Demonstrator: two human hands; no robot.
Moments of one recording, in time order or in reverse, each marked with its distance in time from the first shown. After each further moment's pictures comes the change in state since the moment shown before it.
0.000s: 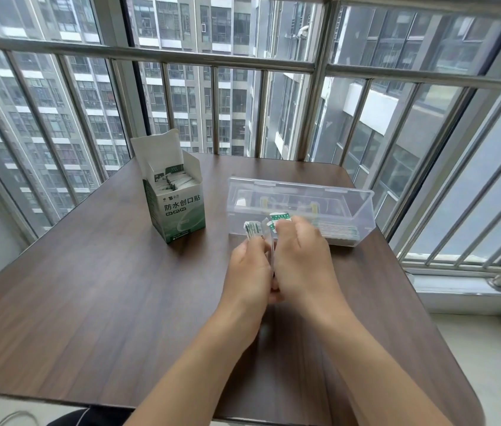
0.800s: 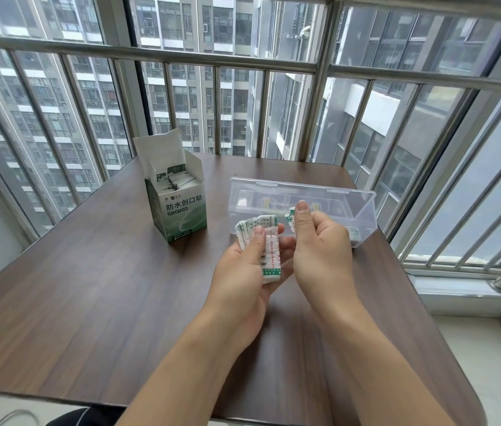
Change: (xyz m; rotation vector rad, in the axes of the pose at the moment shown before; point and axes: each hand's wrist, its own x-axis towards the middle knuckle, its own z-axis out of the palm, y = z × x) left_hand -0.001 0.006 -0.007 -0.377 -0.116 -0.063; right_hand 0.008 0.013 -0.003 0.252 0.096 0.098
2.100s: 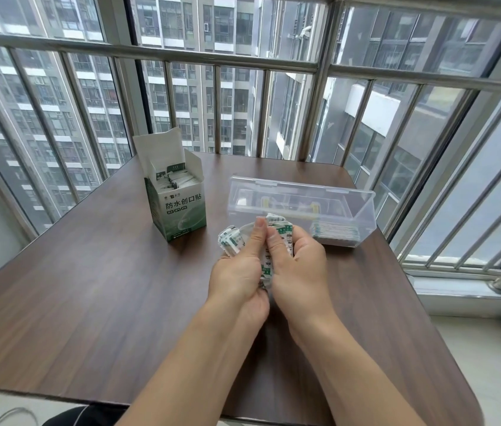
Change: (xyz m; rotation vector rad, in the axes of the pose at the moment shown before) left_hand 0.005 0.002 0.012 -0.284 0.232 -0.077; right_hand -0.020 0.016 0.021 0.164 -0.067 -0.036
